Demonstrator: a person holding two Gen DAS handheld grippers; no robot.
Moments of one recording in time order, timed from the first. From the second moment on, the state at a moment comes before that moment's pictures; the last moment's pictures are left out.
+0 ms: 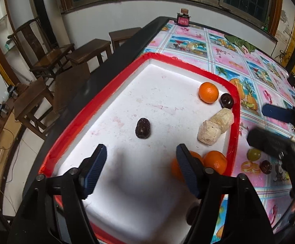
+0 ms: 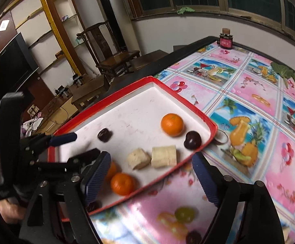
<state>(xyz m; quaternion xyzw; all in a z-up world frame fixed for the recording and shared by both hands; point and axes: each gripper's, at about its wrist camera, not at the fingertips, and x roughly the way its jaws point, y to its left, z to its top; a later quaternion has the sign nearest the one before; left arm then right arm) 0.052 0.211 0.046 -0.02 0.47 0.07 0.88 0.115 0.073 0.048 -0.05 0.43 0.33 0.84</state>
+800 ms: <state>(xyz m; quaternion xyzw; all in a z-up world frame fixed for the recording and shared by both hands) 0.017 0.155 0.063 0.03 0.45 0.06 0.89 0.035 -0.018 0.058 -0.03 0.44 0.27 0.86</state>
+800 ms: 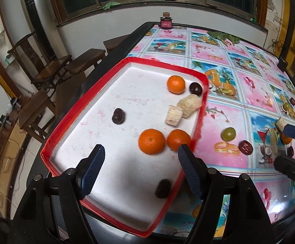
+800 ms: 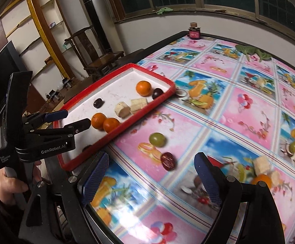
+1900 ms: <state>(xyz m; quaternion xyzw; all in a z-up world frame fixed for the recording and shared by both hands) 0.022 0.038 0.020 -0.04 0.51 -0.17 0.84 0.042 -0.154 0.028 -0.02 0.47 0.15 0.87</state>
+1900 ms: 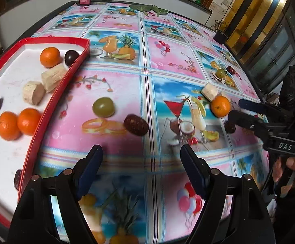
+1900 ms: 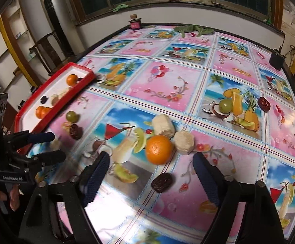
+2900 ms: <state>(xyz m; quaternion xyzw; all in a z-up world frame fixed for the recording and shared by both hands) 0.034 0.035 0.017 0.00 0.50 -0.15 0.85 0.055 -0.130 0.014 -0.01 0.47 0.16 0.87</state>
